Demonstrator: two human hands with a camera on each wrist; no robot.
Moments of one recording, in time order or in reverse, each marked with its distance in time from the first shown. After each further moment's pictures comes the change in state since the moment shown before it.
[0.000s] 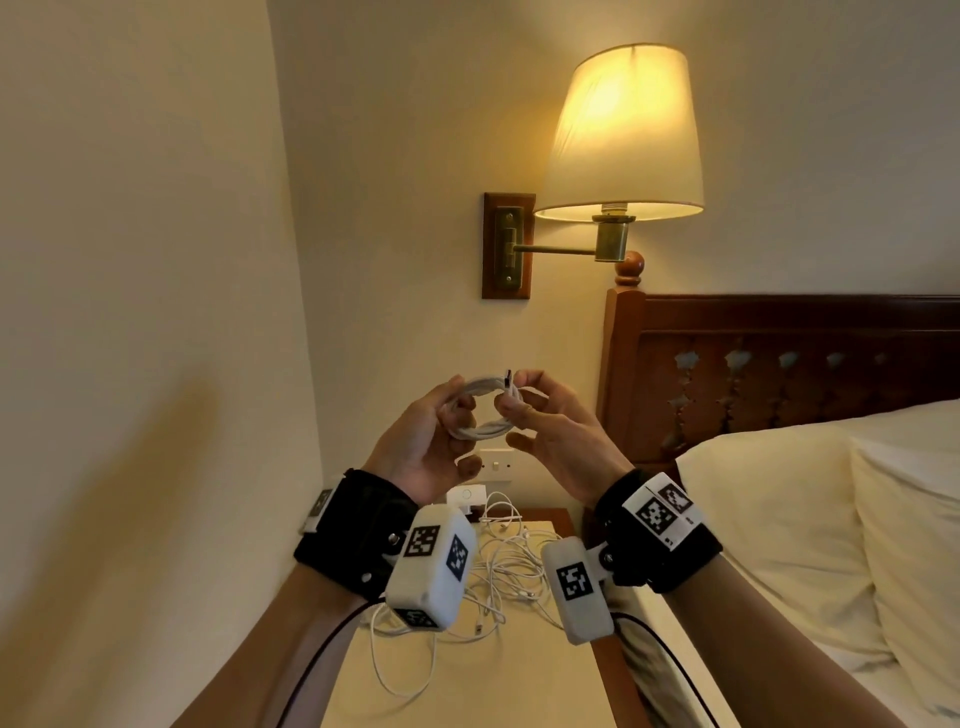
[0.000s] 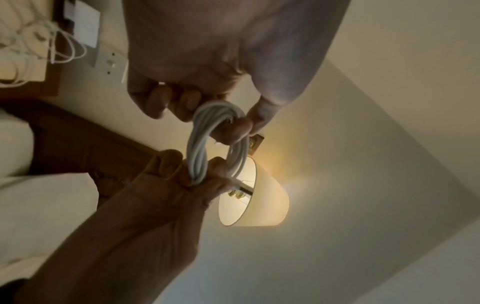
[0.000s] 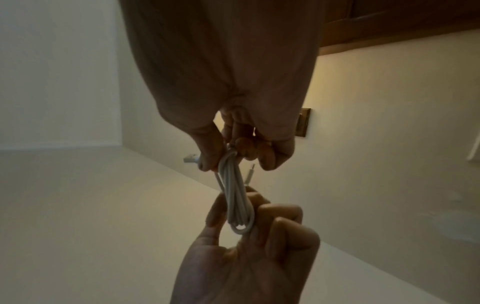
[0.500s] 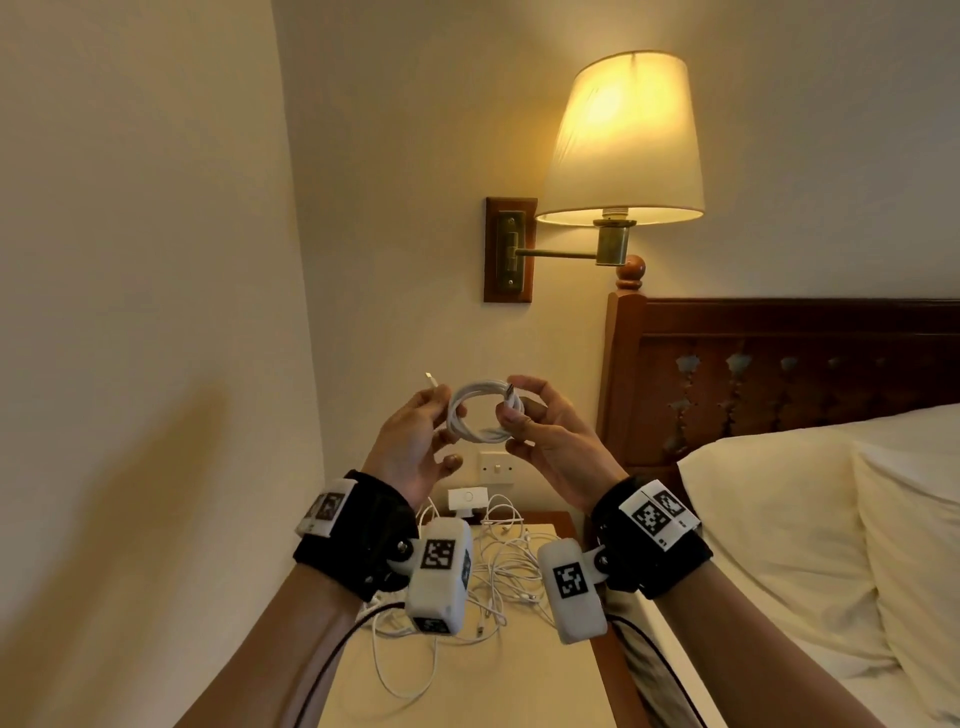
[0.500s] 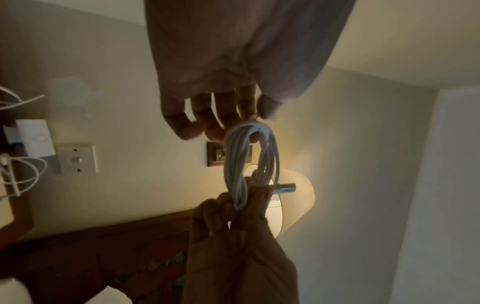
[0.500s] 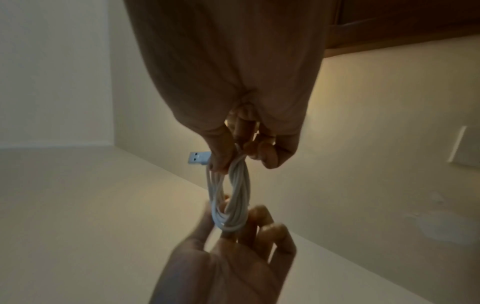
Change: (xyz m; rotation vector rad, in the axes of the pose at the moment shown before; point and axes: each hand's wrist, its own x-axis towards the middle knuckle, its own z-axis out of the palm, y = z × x) left_hand 0.001 -0.003 -0.008 0.164 0.167 0.220; right_hand 0.001 0.010 -0.003 0.035 0.017 0.021
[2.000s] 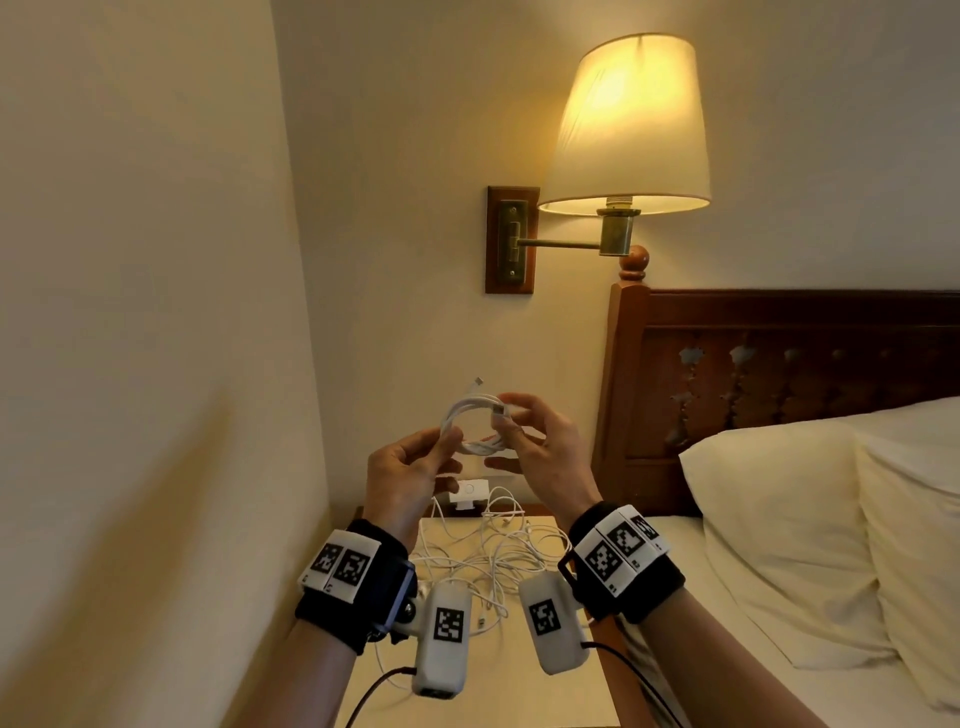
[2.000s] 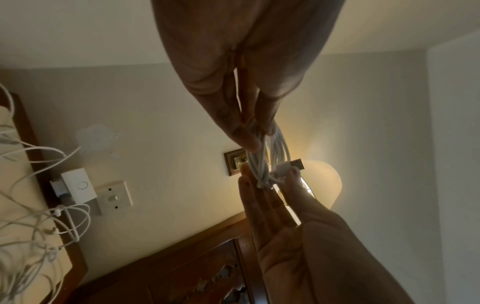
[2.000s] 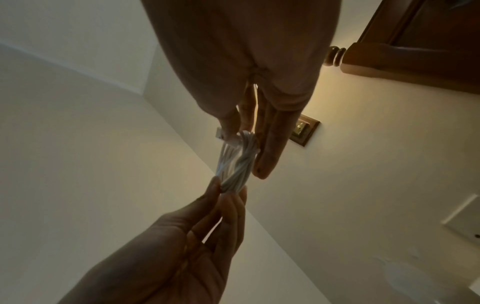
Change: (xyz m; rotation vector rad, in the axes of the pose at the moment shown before) left_hand -0.011 -0.043 -0.018 0.116 0.187 0.175; right_hand -0.006 0.027 0.016 -0.359 0.273 -0.109
